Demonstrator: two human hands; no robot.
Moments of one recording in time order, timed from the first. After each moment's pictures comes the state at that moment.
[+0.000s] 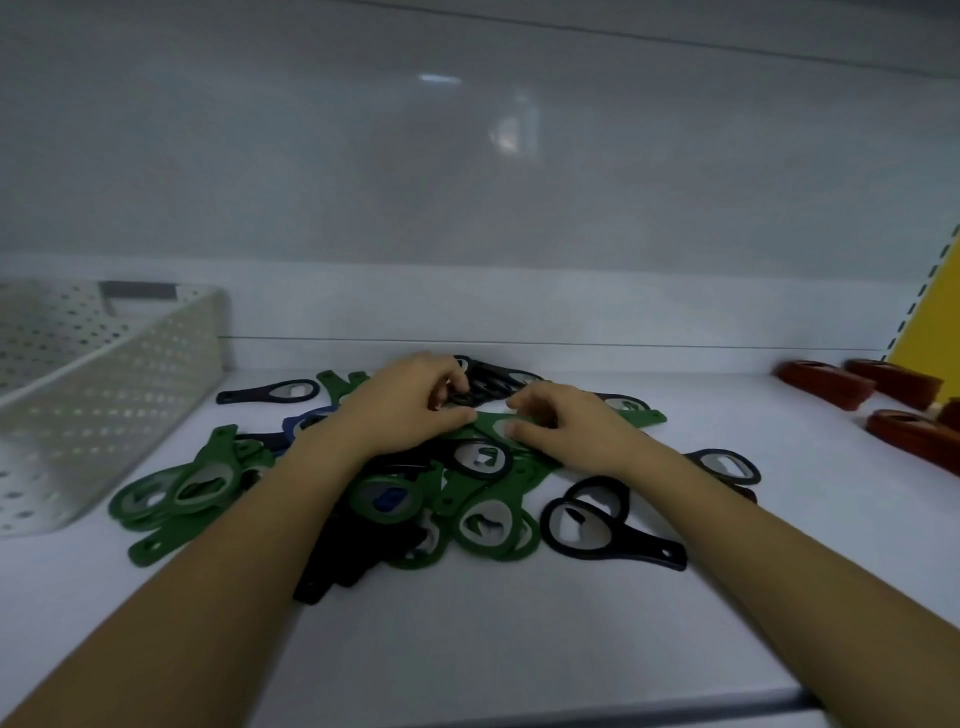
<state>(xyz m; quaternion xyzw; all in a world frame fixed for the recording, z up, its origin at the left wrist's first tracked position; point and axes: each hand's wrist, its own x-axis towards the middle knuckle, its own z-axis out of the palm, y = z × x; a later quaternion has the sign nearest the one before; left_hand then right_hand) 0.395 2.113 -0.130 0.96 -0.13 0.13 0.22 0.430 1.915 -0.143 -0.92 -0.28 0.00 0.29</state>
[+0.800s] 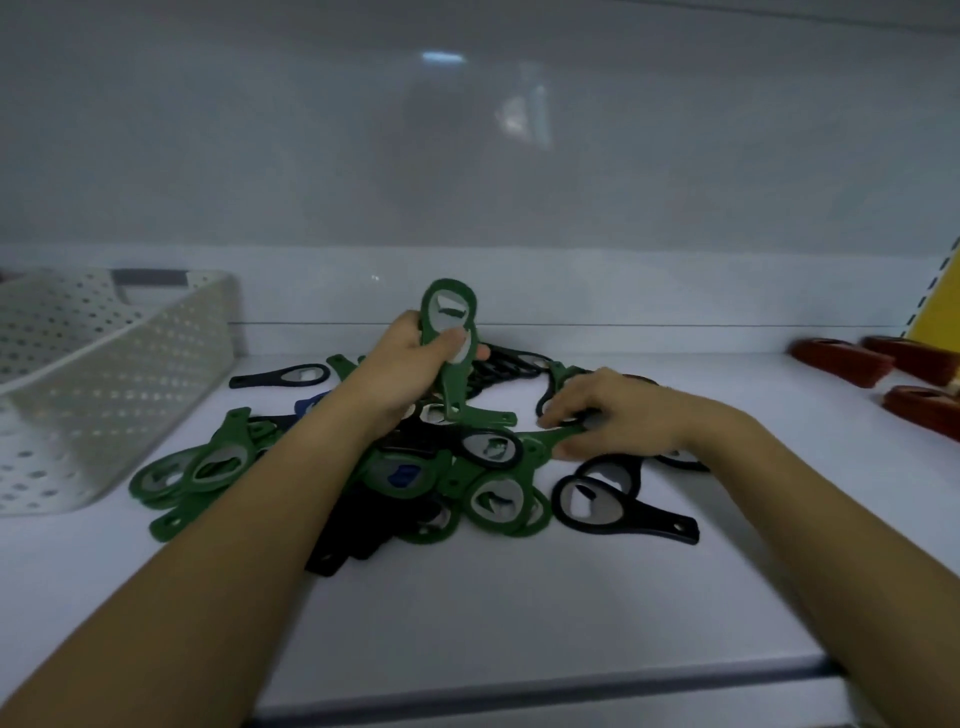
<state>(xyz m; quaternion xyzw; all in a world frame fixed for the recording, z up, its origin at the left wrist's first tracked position) 0.385 2.097 -0.119 0.74 -0.03 0.10 0.66 0.434 1.882 -0.129 -0.91 -0.37 0.08 0.17</state>
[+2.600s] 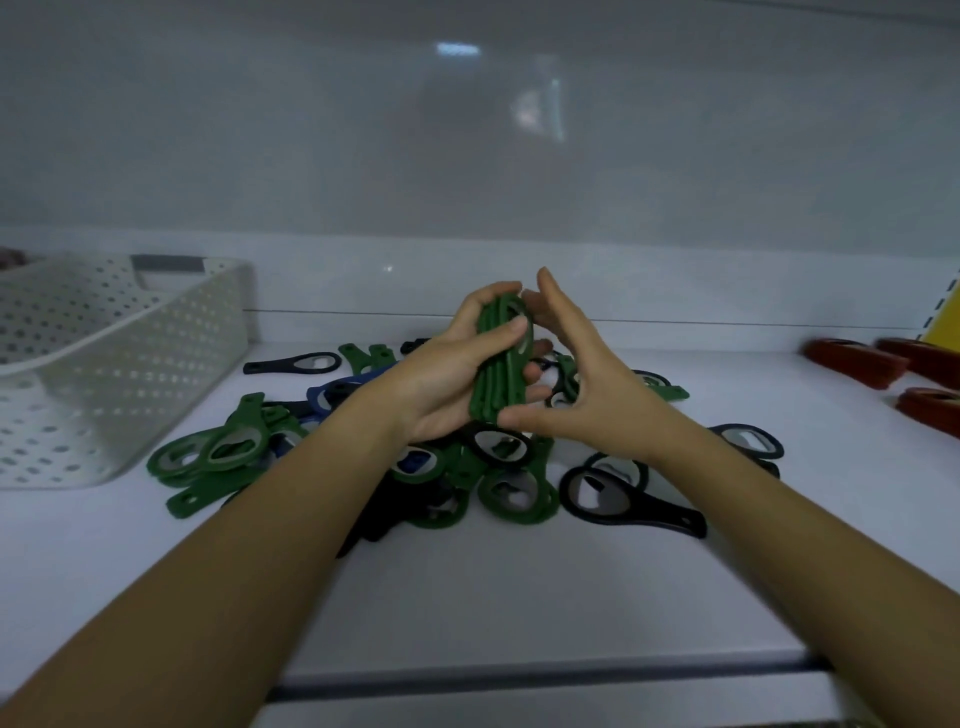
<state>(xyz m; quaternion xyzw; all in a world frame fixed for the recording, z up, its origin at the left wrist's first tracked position) 0.369 2.074 -0.114 0.56 -0.13 -0.07 0.81 0.393 1.917 -0.127 -0.79 -0.41 -0.03 0.46</state>
